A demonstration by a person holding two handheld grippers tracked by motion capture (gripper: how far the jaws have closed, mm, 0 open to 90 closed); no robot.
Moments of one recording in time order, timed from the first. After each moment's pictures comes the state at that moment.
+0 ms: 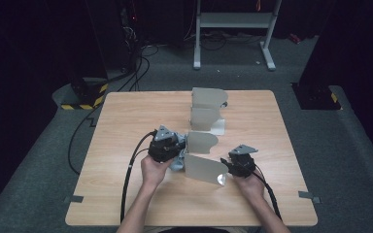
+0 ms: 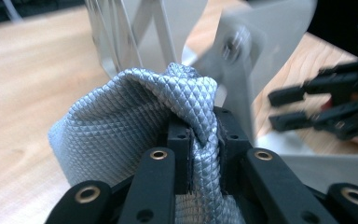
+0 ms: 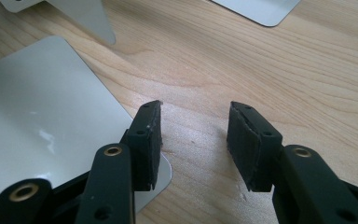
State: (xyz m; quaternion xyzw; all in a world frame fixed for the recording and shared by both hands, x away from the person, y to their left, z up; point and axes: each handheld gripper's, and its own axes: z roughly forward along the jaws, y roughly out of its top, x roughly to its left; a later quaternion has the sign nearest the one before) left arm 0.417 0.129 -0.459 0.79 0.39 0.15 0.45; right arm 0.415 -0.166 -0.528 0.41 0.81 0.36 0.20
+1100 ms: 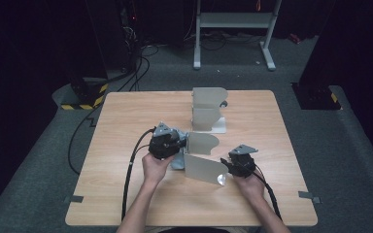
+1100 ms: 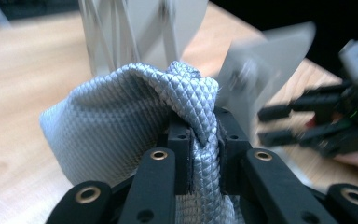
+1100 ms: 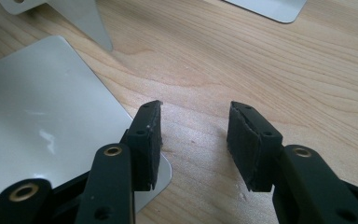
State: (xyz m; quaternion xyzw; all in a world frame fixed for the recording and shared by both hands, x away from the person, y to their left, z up) left arm 0.417 0.135 -0.430 0.77 0.38 0.14 0.50; right arm 0.416 -0.166 -0.528 0.41 0.81 0.36 0.20
